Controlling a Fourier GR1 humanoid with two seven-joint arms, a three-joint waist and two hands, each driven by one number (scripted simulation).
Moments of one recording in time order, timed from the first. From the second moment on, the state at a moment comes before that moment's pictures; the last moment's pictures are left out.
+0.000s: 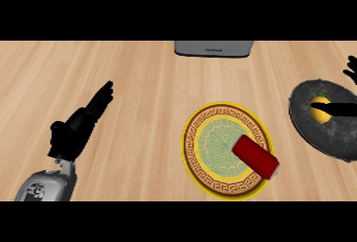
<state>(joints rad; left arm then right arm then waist) -0.16 0.20 -0.08 -1.61 -0.05 -0.10 0.21 -0.74 -0.63 -0.18 -0.21 0.03 -0.02 -0.67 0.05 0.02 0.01</state>
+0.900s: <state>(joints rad) -0.16 0.21 -0.05 -1.61 -0.04 -0.11 0.21 -0.49 -0.79 -0.28 -0.19 -0.05 0.32 -0.93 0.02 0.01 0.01</state>
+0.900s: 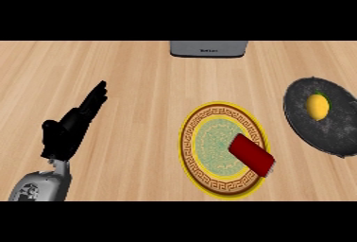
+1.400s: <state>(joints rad) -0.15 0.21 -0.03 -1.61 -0.04 -0.12 0.21 -0.34 -0.77 -0.28 -0.26 -0.07 0.33 -0.98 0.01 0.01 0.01</state>
